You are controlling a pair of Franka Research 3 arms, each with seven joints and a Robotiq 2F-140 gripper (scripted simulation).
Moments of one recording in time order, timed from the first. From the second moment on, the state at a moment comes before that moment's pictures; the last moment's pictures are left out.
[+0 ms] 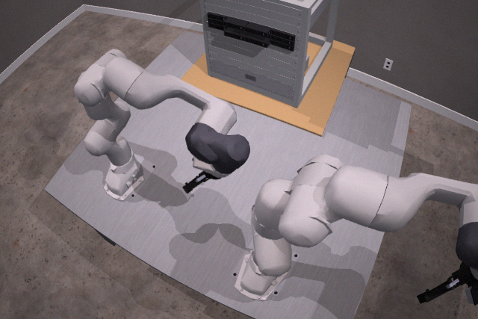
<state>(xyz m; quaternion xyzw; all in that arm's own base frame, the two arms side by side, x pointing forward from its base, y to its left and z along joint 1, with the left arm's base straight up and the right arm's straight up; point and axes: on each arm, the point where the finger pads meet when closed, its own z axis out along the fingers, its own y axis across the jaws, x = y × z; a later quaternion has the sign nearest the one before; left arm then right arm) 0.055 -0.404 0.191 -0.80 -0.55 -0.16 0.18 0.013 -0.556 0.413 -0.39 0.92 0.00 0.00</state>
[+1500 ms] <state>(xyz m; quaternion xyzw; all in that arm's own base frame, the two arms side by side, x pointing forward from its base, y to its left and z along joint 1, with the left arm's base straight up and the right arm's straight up) 0.375 -0.273 0.325 -0.64 -0.59 -0.48 -0.15 0.013 -0.556 0.413 -0.39 0.92 0.00 0.00</state>
